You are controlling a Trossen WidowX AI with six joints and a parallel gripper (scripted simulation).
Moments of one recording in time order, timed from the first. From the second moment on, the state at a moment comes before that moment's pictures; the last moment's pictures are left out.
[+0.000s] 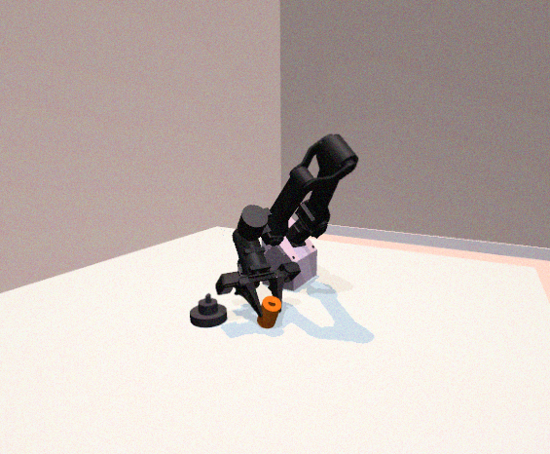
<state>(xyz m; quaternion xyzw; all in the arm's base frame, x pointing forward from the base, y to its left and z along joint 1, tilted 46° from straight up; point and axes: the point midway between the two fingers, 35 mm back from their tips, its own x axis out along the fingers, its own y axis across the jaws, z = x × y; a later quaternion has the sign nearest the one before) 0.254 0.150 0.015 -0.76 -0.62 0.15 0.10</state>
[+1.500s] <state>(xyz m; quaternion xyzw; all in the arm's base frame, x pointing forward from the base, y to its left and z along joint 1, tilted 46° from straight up) 0.252 0.146 0.012 -0.76 -0.62 0.15 0.10</state>
